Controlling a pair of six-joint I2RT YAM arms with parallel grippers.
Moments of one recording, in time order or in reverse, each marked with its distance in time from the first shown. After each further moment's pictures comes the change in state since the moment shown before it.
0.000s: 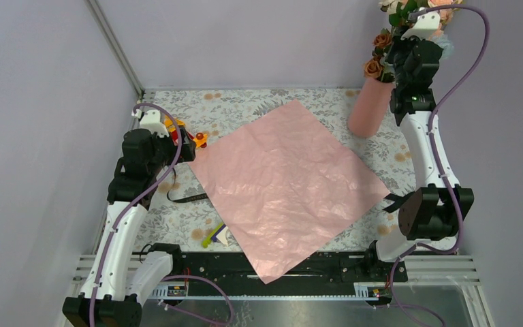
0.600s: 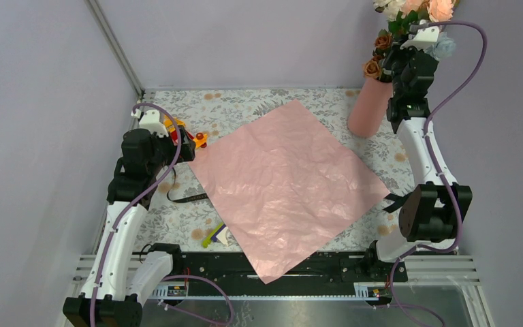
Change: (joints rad) left arm 0.006 0.000 0.000 0.001 0.004 0.000; right arm -0.027 -0.010 -0.156 0.180 -0.015 0.083
